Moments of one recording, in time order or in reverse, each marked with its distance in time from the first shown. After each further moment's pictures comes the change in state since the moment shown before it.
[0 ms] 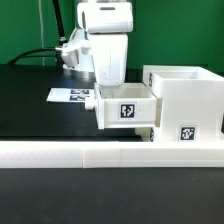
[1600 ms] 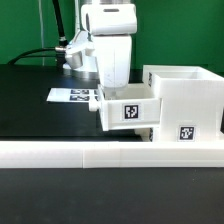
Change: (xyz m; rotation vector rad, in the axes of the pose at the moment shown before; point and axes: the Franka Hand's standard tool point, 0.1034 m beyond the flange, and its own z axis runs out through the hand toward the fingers) arm 0.009 0.003 0.001 -0.005 0.006 0.003
